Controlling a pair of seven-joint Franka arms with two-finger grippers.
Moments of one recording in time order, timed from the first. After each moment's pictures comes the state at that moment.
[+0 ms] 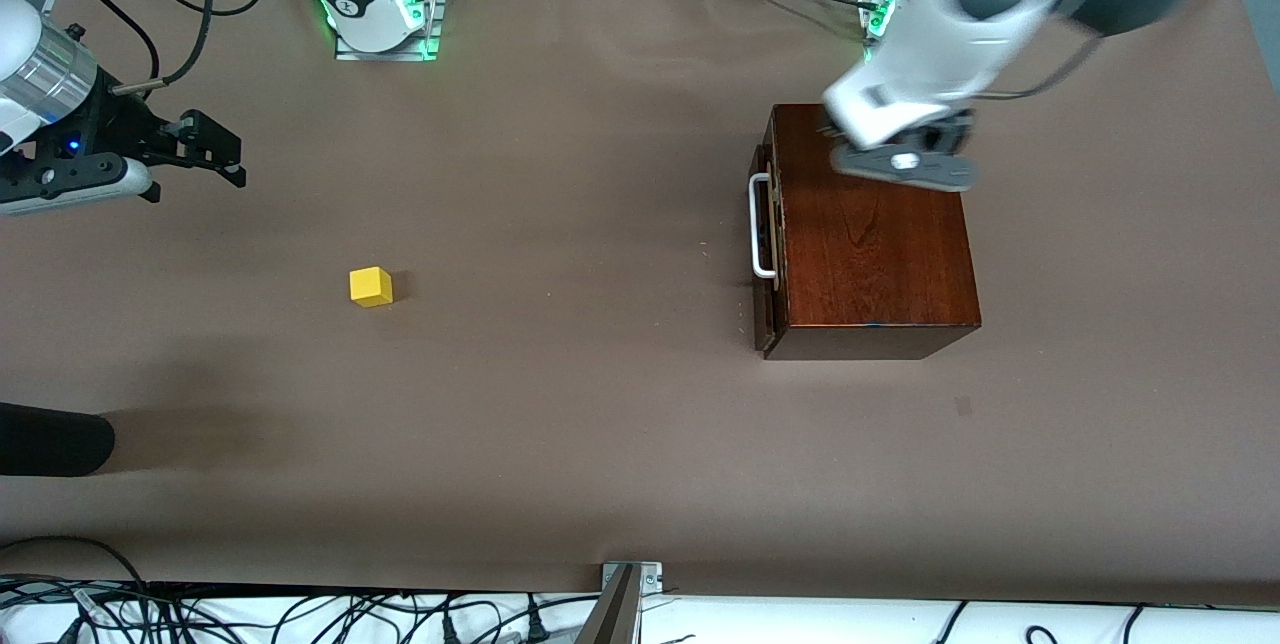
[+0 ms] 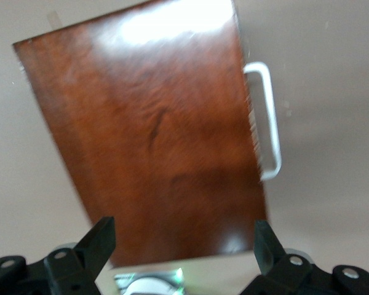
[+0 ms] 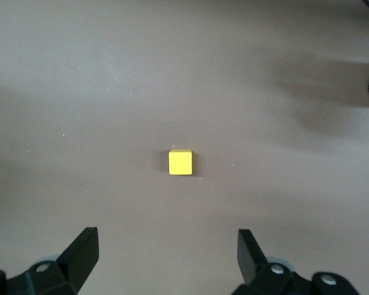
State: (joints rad) left arm -0.23 0.17 -0.35 -1.60 0.10 1.51 -0.43; right arm 0.17 0.00 -0.08 -1.67 0.04 1.70 -0.10
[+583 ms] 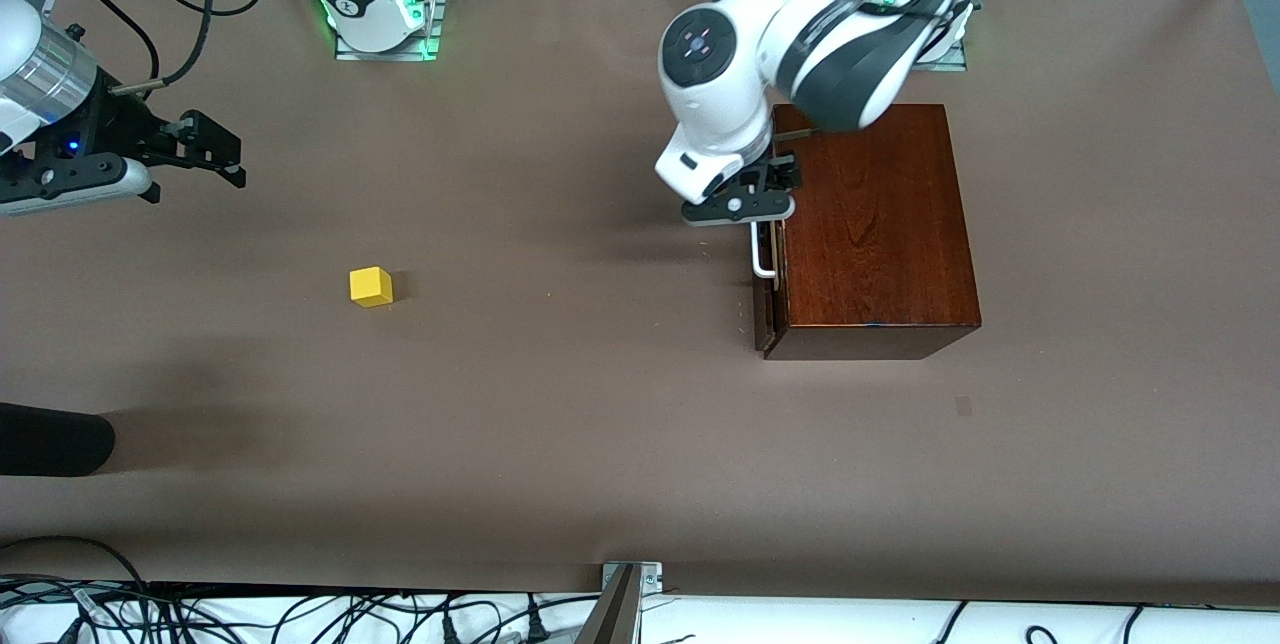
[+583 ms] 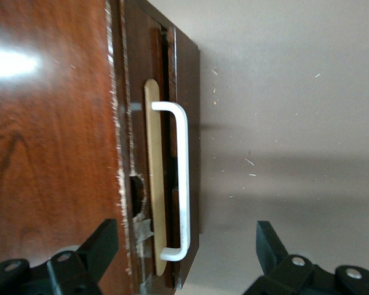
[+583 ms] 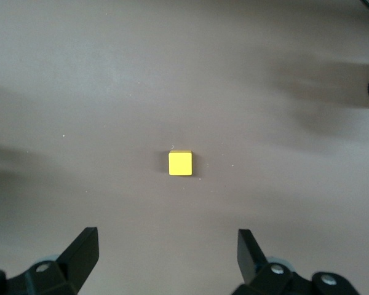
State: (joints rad) left arm -0.43 0.45 -0.36 -1.54 0.26 1.66 -0.87; right arm 0.17 0.00 -0.08 -1.67 0.04 1.70 -0.10
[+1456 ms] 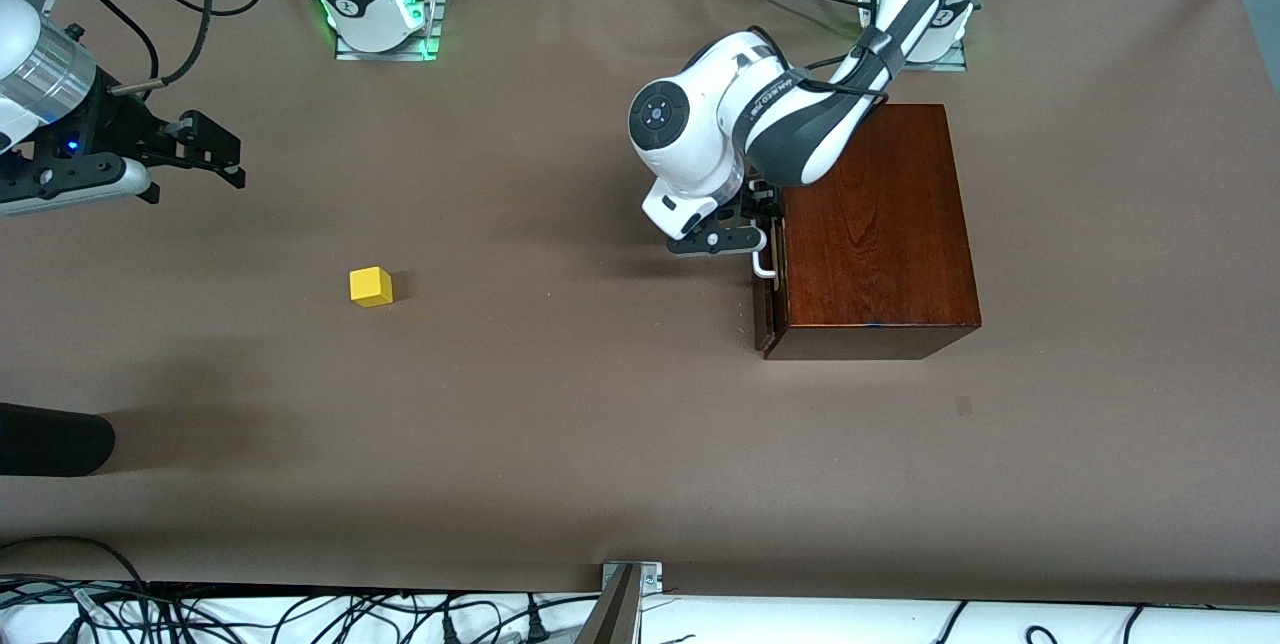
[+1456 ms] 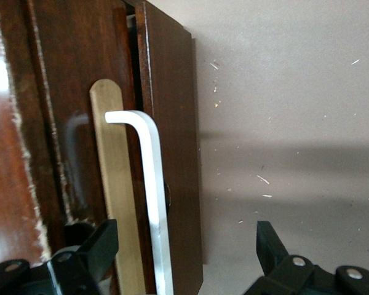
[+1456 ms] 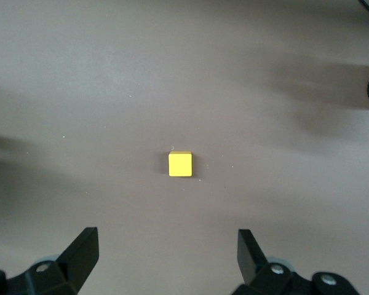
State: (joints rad) left arm -0.45 0.57 -0.35 -1.54 0.36 1.72 -0.90; right arm 0.17 0.00 -0.08 -1.67 0.04 1.71 -0.10
